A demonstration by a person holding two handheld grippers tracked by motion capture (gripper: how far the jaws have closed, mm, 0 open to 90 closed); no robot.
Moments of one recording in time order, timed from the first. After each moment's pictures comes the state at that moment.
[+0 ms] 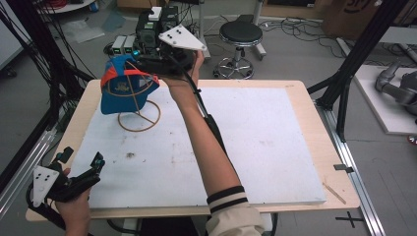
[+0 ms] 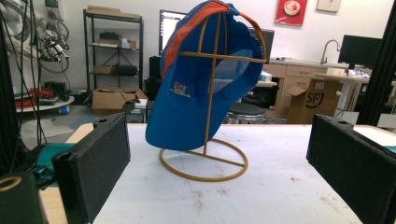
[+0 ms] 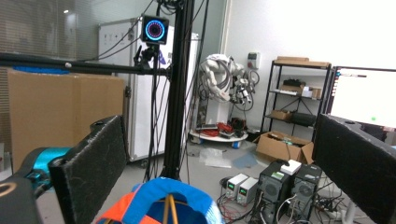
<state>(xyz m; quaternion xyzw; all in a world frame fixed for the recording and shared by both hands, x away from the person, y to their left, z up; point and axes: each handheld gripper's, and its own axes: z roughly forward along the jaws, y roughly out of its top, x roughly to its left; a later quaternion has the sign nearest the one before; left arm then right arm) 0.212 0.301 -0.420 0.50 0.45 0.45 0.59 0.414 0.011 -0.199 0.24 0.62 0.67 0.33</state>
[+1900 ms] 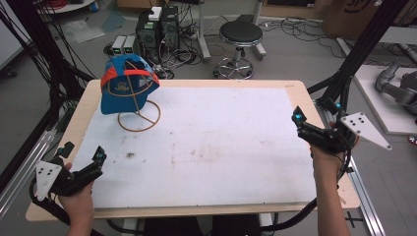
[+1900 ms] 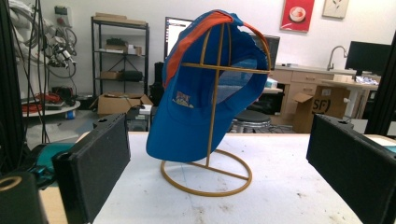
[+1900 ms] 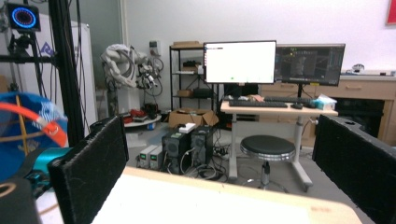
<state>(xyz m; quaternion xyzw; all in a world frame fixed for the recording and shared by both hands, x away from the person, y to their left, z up) 0.223 0.295 -0.413 0.49 0.45 0.46 0.59 0.282 -0.322 -0.291 0.39 0.54 0.61 0.42</state>
